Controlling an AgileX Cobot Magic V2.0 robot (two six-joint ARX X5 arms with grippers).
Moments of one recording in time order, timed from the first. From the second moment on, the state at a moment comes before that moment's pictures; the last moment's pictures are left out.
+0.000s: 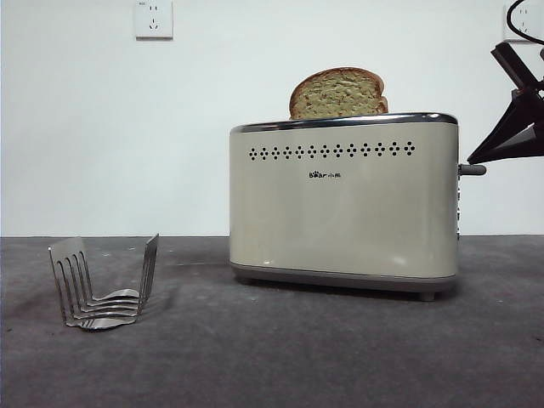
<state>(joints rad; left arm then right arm) -0.52 1.60 2.10 -1.32 0.06 0.16 -0.13 1.50 0.94 -0.13 -0.77 0.47</state>
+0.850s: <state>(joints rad) -0.52 1.60 2.10 -1.32 0.10 0.13 -0.13 1.59 0.95 -0.18 -0.76 0.41</state>
